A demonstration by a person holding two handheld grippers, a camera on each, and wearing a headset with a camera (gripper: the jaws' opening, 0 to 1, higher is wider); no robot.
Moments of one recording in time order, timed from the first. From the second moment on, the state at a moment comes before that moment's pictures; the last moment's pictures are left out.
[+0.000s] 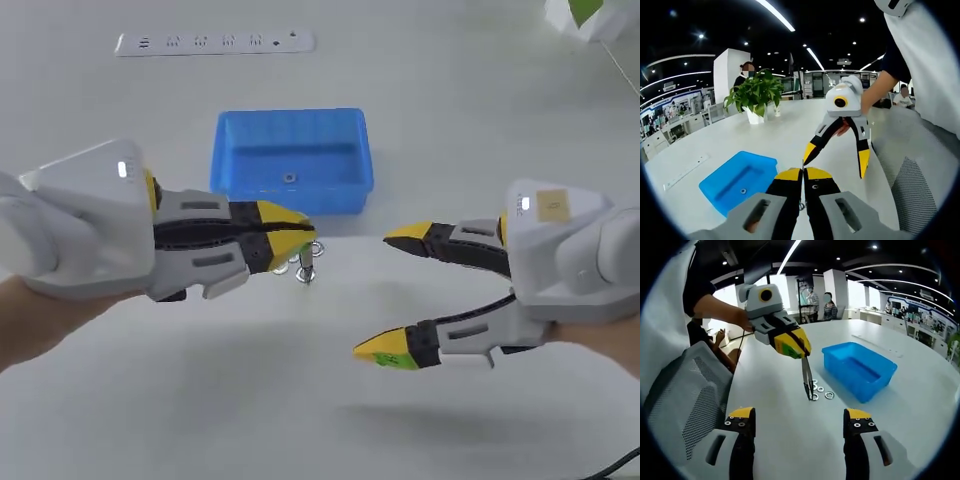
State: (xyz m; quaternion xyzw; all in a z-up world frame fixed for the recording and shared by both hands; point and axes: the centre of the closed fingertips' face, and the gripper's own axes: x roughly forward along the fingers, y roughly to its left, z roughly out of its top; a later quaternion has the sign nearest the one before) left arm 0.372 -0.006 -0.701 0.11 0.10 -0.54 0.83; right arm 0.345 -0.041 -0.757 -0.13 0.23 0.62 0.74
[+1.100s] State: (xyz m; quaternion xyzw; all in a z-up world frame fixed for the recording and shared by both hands) left arm 0.369 -0.011 -0.702 0.11 0.13 -0.58 0.80; right arm 0.360 0.024 -0.770 -0.17 0.23 0.70 0.65
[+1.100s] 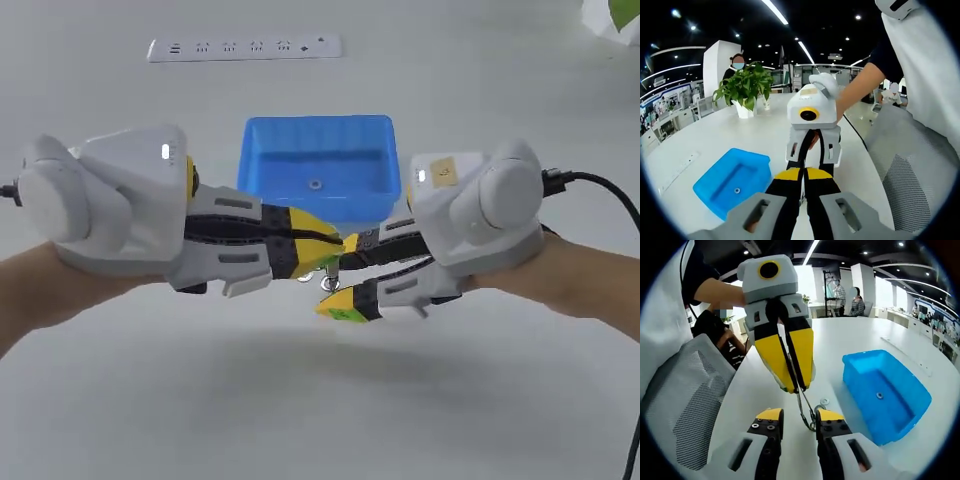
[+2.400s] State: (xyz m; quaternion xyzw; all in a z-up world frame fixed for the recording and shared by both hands) left arm 0.372 -0.004 -0.698 0.08 0.16 -0.55 0.81; right arm 0.368 0.025 -0.776 -0.25 0.19 0.69 0.65
